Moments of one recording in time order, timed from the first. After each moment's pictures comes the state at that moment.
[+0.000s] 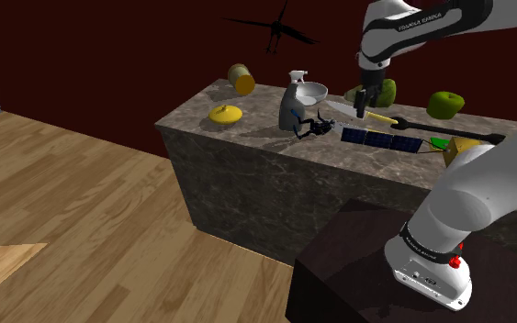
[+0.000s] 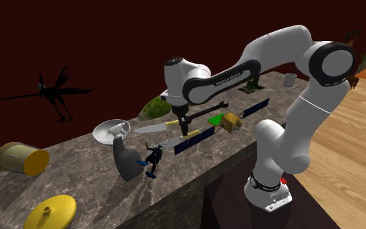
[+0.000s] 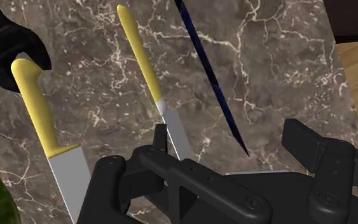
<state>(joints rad) -0.07 -0.42 -0.42 -2.41 -0.30 1.93 -0.32</state>
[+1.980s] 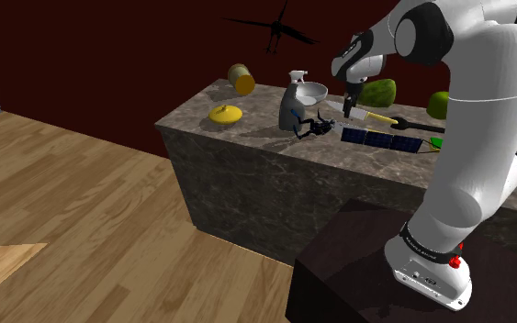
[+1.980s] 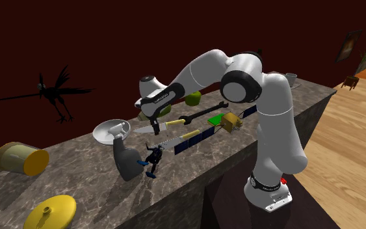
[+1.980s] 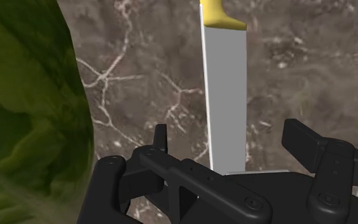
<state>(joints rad) -0.17 0.38 -0.55 -1.94 0.11 2.32 -0.95</state>
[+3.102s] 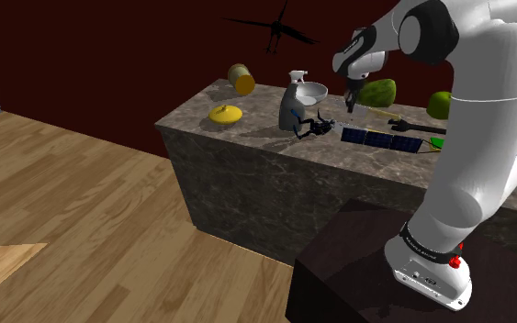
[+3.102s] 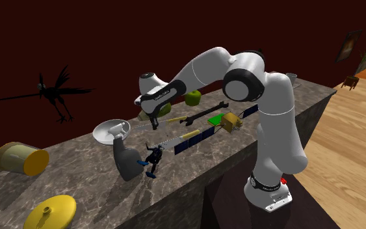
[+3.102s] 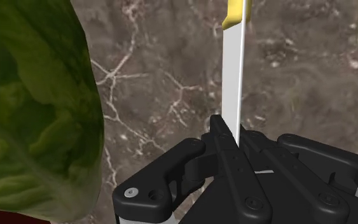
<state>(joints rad) -0.17 0.35 -0.56 -1.93 0.09 2.29 -0.95</state>
